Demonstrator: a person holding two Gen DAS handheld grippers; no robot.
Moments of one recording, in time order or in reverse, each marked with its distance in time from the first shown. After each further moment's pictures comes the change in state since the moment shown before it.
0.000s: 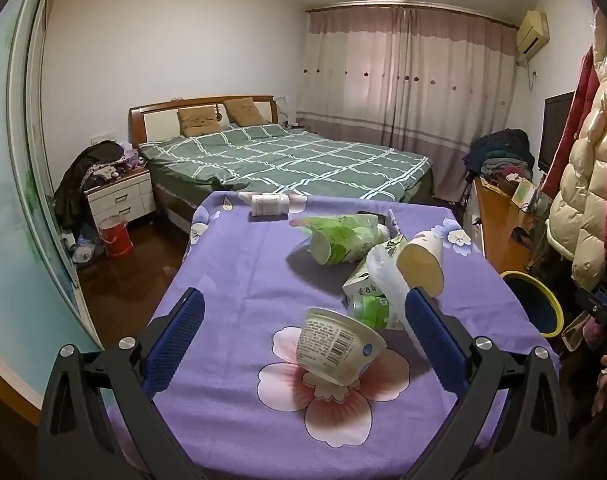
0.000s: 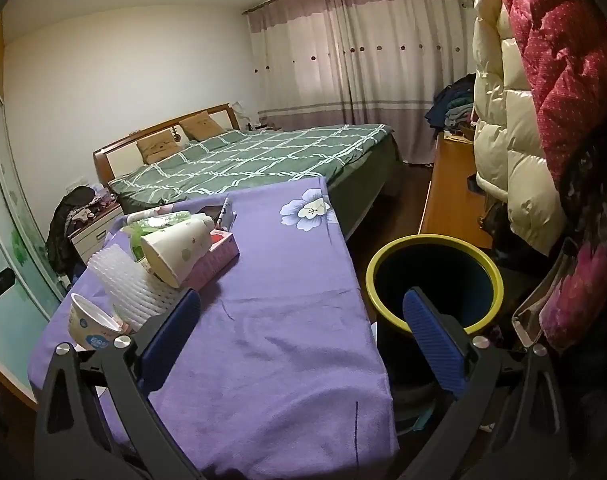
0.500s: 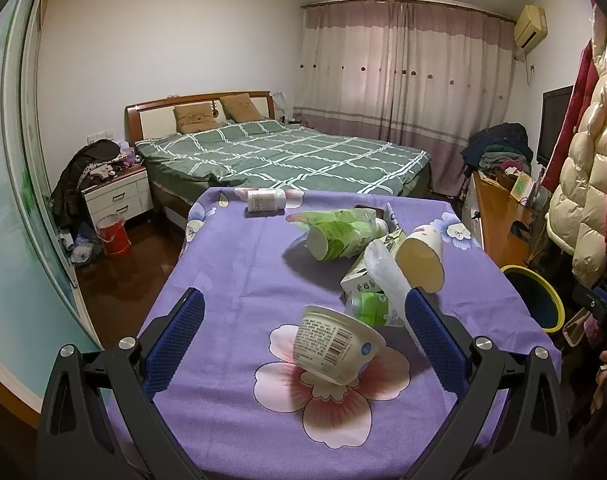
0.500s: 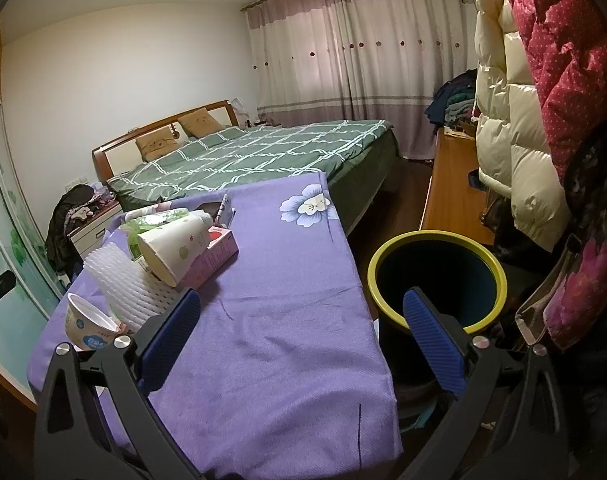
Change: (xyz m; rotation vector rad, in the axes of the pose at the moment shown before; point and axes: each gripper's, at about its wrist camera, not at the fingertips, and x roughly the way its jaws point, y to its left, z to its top) left arm 0.011 -0.003 -0.001 0.015 0.023 -0.004; right arm 0.009 -0.001 0.000 0.006 0.015 -0.002
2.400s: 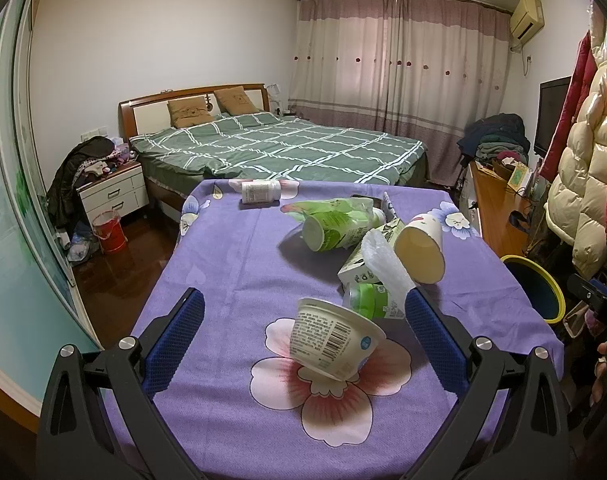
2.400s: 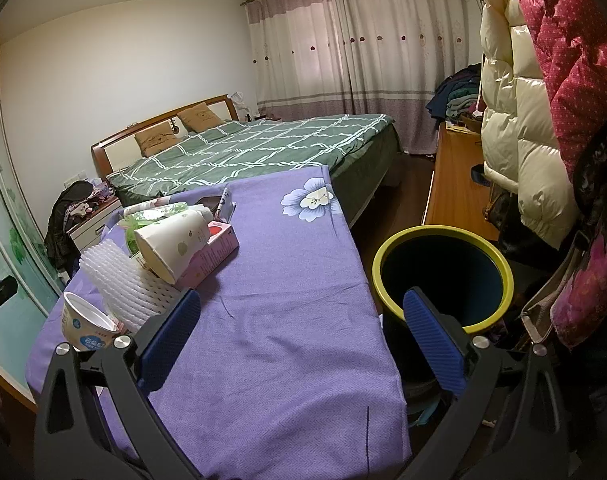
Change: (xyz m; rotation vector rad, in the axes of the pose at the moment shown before) left arm 0.013 -0.007 -0.006 0.014 0.026 -0.009; right arm 0.010 0.004 0.000 0.000 0.018 0.002
